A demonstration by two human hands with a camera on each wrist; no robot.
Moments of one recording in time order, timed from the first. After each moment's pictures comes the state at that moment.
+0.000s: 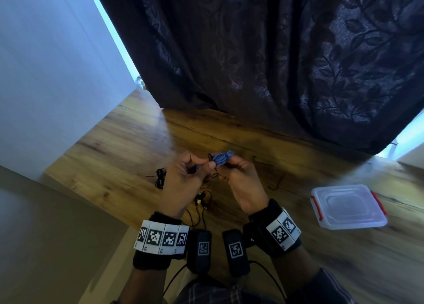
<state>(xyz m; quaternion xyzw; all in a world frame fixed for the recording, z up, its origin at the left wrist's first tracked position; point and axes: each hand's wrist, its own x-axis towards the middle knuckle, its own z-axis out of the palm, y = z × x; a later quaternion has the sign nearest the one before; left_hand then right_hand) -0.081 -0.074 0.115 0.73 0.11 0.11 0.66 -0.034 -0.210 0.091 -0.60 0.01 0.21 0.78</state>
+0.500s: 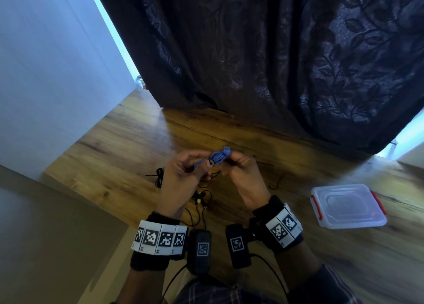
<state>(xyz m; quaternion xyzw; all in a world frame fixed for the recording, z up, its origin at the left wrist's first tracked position) -0.086 -0.076 0.126 0.70 0.12 0.10 0.70 -0.031 -0.217 0.104 -0.64 -0.04 0.18 0.74</state>
